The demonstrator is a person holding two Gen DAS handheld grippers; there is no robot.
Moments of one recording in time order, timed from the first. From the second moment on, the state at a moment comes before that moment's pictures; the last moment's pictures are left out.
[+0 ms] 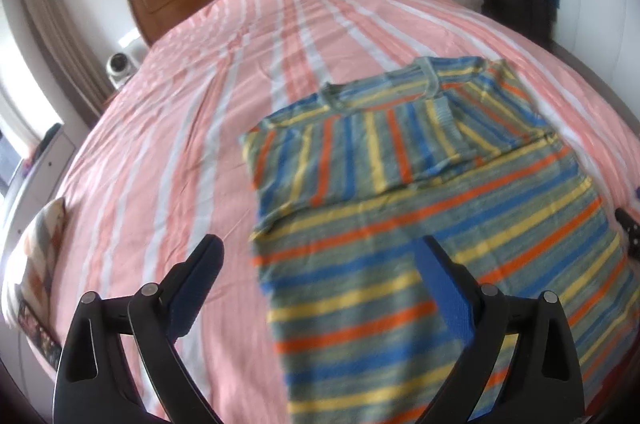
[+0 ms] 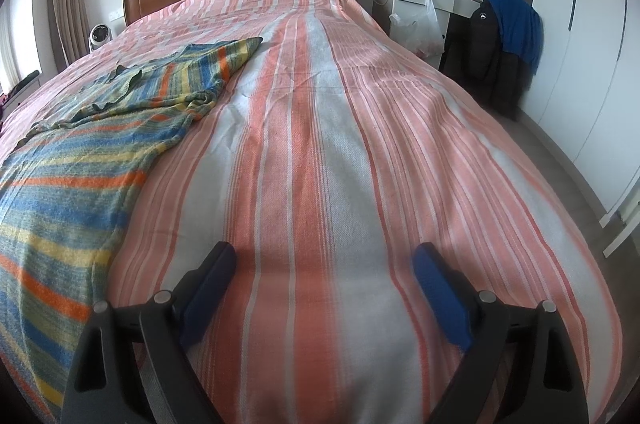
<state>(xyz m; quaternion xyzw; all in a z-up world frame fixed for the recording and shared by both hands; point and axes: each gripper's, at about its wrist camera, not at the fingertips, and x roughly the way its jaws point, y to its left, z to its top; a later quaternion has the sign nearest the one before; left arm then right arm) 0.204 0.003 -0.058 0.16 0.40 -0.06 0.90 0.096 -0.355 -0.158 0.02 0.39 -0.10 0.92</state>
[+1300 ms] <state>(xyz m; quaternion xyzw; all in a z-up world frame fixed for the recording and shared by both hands) 0.031 0.110 -0.155 0.00 0.56 -0.12 0.82 -0.011 -0.295 -0.135 0.13 0.55 0.14 0.81</state>
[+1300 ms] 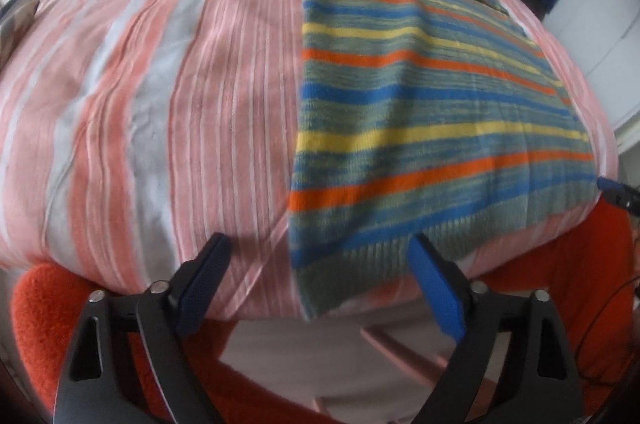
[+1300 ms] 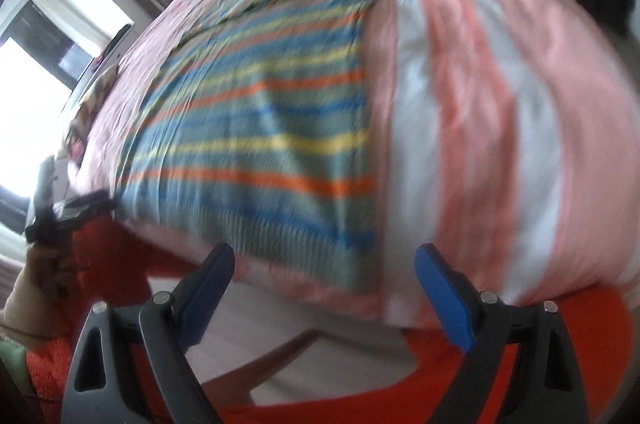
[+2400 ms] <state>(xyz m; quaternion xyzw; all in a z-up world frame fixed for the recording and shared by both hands) -0.020 0.118 -0.106 -0.01 0.54 -0.18 0.82 -0.036 -0.272 -0.089 0.01 0.55 0.16 0.82</state>
